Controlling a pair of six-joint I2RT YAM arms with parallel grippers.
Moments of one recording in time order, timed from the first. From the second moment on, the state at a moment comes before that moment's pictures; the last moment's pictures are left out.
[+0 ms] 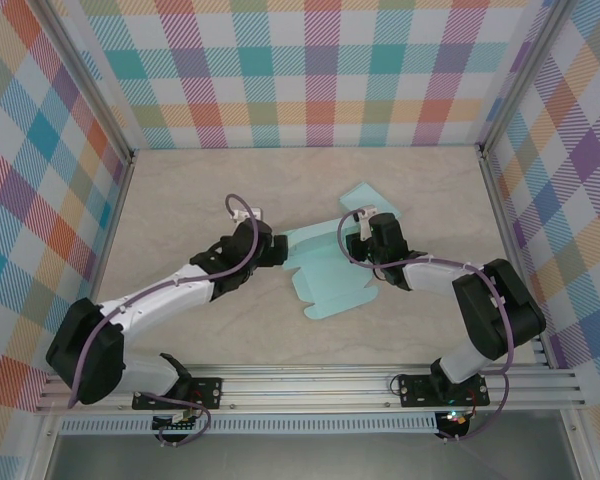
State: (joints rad) left arm -0.69 1.35 0.85 -0.27 -0.41 -0.52; right arm 0.47 1.57 0.69 0.26 -0.06 0.20
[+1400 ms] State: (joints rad) left arm -0.74 1.52 0.80 0.09 -0.45 -0.73; right arm 0.60 1.53 0.67 0.18 0.17 0.47
